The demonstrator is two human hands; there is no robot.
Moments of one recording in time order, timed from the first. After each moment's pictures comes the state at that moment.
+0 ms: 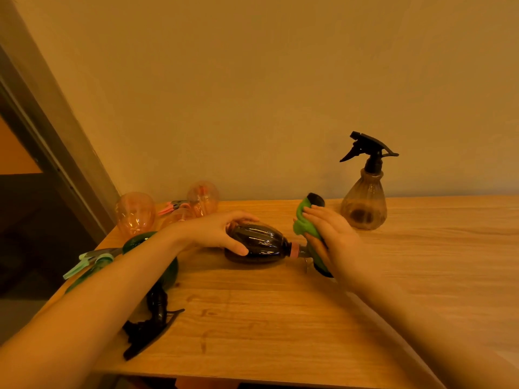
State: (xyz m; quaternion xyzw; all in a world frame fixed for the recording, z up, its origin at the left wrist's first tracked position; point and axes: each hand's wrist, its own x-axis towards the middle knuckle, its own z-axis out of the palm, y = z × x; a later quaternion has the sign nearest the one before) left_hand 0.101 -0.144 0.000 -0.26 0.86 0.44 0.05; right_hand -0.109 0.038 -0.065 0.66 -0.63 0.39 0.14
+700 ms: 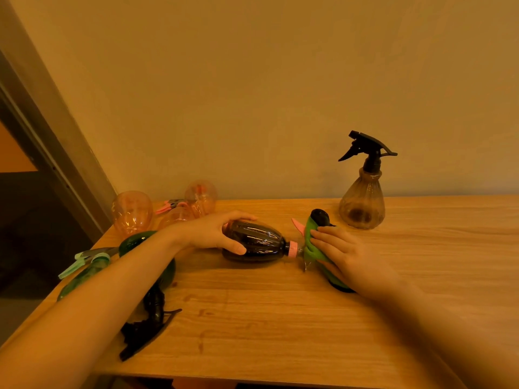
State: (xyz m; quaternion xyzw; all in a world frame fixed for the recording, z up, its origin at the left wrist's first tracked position) left_hand 0.103 -0.147 -0.008 -0.27 0.85 0.45 0.05; right_hand -0.144 0.057 -0.086 0.75 -0.60 0.19 0.18
